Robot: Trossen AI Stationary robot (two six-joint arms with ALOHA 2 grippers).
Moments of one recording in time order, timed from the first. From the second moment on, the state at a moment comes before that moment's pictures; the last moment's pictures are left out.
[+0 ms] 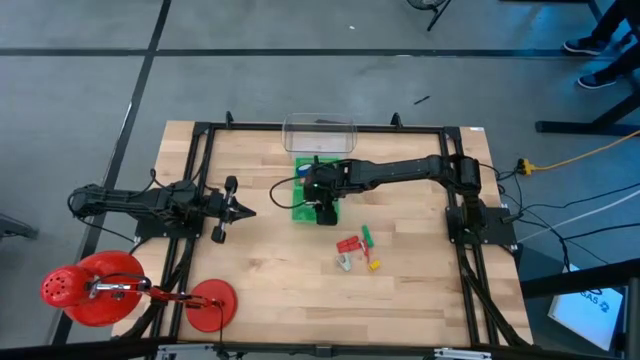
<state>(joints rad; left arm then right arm) -0.01 0.12 0.01 0.03 0.07 0.02 -0.08 2.03 1.53 -0.56 0.02 -0.16</state>
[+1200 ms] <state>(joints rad) -0.01 0.12 0.01 0.03 0.07 0.02 0.22 2.01 1.66 -0.82 0.12 0.24</state>
